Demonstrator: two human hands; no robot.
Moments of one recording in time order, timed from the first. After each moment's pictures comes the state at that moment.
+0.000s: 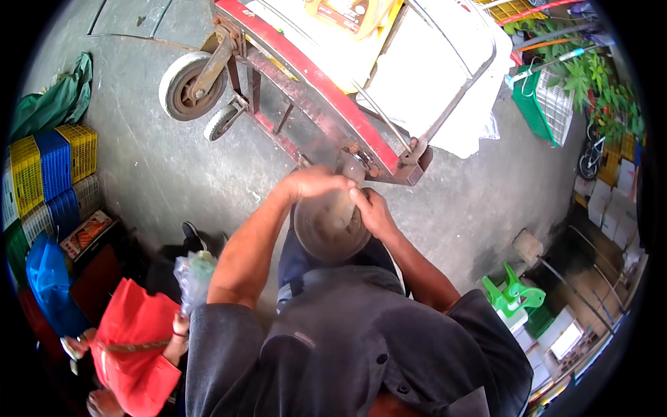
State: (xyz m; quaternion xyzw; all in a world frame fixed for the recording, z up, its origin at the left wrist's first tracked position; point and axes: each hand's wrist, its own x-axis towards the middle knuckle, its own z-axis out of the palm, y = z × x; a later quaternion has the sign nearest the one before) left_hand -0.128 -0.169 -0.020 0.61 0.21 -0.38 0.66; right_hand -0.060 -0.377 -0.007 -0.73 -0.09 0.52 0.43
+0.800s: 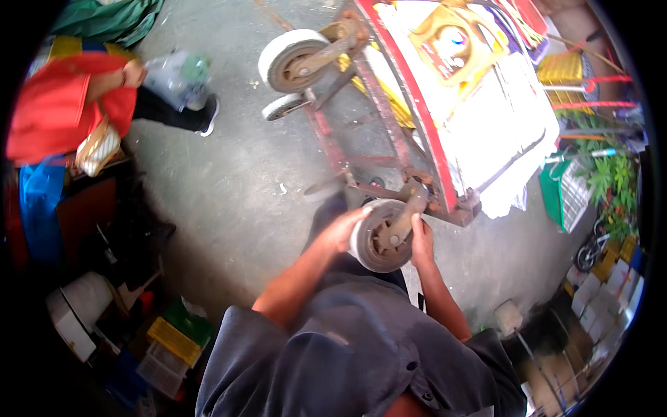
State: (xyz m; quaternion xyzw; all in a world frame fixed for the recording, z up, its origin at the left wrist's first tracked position) left_hand -0.244 -0.260 -0.033 0.01 0.37 0.02 0.93; right_hand -0.063 -0.396 -0.032 -0.72 0.00 0.53 0.45
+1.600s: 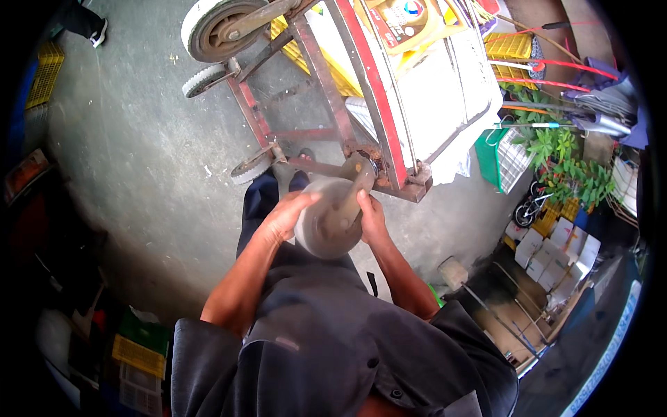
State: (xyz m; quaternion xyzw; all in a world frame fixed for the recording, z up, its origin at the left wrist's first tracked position) left_hand -0.244 -0.252 -0.034 0.07 0.40 -0.01 0.91; right_hand -0.060 -0.394 -0.029 -0.66 0.05 0.57 0.49
